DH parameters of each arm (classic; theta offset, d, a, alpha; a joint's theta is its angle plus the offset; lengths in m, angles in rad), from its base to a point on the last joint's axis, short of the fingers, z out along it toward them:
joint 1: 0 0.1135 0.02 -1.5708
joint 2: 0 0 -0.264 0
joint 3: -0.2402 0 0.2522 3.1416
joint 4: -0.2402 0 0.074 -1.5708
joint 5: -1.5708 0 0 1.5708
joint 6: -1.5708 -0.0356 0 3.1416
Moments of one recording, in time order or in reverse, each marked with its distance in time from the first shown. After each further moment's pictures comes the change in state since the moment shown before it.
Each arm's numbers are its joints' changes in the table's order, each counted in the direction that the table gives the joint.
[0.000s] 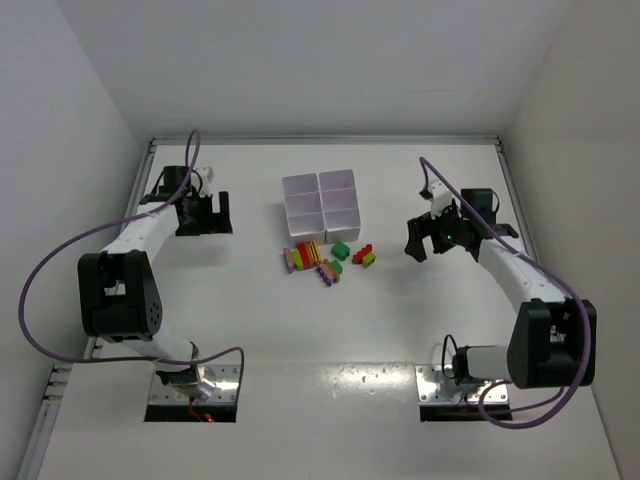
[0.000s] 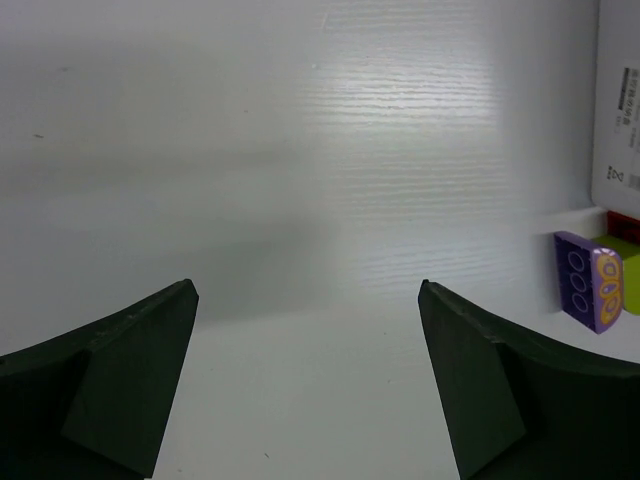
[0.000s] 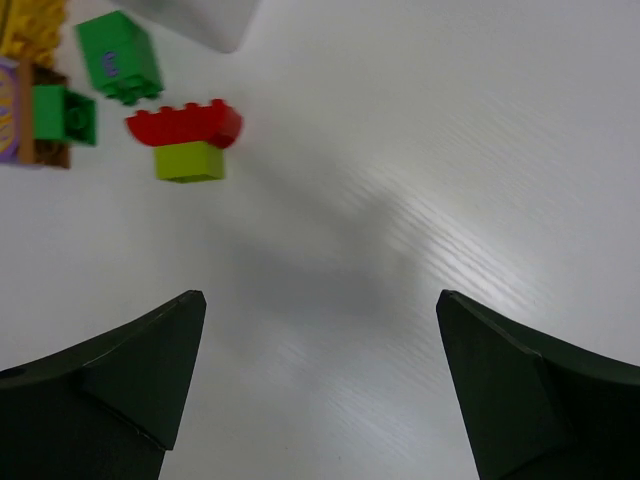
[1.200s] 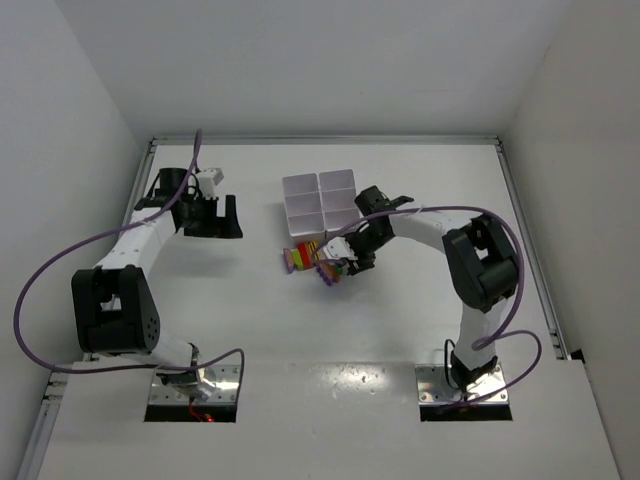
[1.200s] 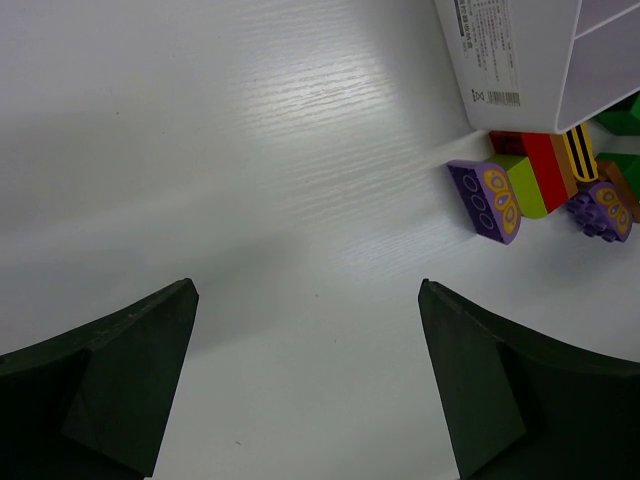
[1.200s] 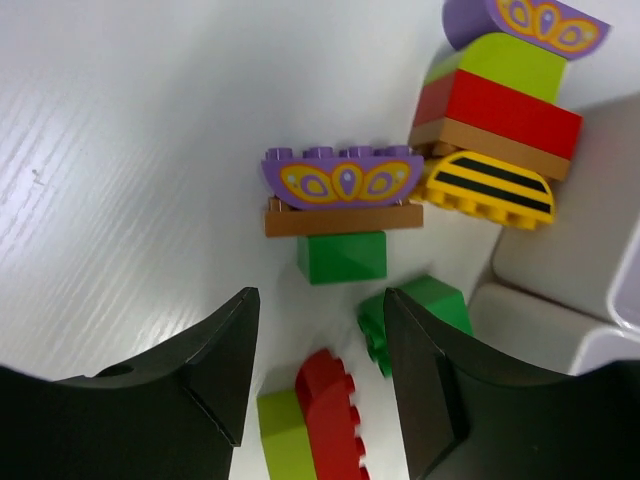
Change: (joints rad) left arm 0.000 -0.089 0.025 -0.060 -0.259 -0.115; right arm 0.495 0.558 -0.395 -0.309 0.294 1.305
